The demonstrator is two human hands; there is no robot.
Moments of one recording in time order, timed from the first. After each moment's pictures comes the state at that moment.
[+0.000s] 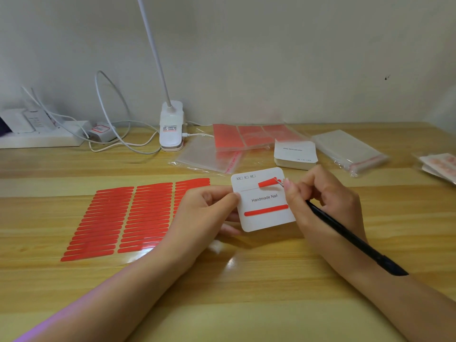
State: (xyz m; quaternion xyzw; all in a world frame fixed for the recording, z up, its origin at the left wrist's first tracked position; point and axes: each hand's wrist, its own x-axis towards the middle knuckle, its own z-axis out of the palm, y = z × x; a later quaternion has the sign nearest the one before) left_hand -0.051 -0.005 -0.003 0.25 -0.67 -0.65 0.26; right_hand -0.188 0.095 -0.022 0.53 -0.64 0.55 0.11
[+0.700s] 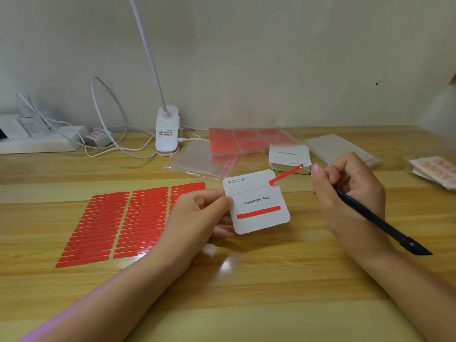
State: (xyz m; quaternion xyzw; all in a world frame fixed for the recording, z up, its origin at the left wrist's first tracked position) left_hand -0.050 -0.009 -0.007 0.26 -0.65 -0.66 0.28; right_hand -0.208 0.106 -0.006 0.43 -0.66 0.61 0.08
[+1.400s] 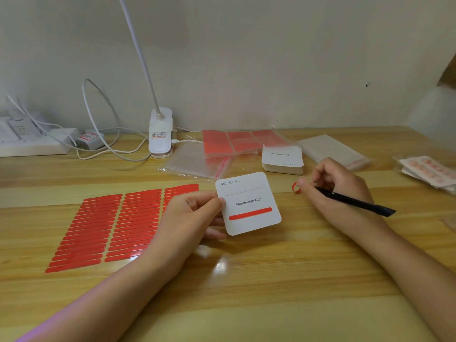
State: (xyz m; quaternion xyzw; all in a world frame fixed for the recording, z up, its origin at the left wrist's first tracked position) left_hand -0.050 -0.008 -0.006 0.26 -0.64 -0.66 0.28; right_hand -0.247 0.109 -0.013 0.44 -0.78 0.46 0.02
